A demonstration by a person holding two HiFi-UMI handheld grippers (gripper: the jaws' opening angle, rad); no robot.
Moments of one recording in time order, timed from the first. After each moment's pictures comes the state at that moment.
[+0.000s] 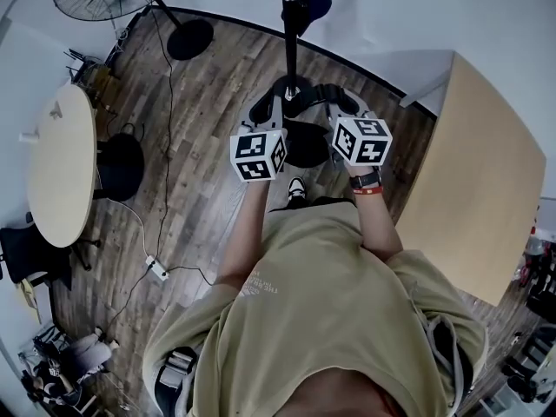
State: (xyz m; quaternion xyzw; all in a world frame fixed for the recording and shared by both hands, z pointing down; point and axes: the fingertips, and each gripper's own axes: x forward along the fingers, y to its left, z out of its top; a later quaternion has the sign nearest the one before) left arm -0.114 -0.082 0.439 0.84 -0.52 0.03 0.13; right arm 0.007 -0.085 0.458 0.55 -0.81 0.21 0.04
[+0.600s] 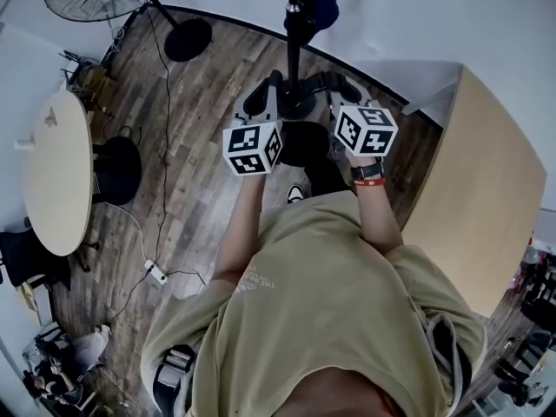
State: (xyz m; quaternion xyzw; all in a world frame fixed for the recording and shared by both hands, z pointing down) left arm -0.121 -0.198 0.434 0.84 -0.53 0.02 0.13; right arm 0.007 -0.207 0.446 0.54 -0.82 0.20 0.03
